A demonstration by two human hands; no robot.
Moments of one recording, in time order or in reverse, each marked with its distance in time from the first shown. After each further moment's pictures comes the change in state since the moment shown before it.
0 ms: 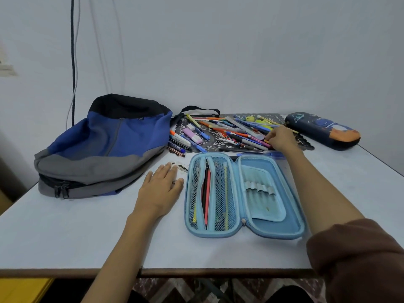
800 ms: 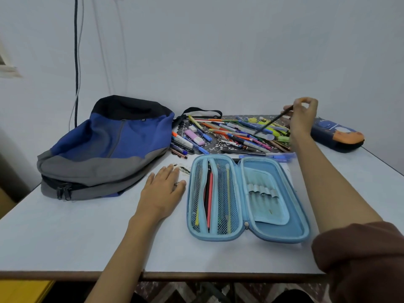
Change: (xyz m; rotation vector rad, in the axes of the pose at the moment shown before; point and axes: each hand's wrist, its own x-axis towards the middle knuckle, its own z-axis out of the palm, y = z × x) left_hand -0.001 0.001 -0.002 -0.012 0.002 0.000; right_hand 0.004 -0.029 -0.036 1.121 0.453 0.040
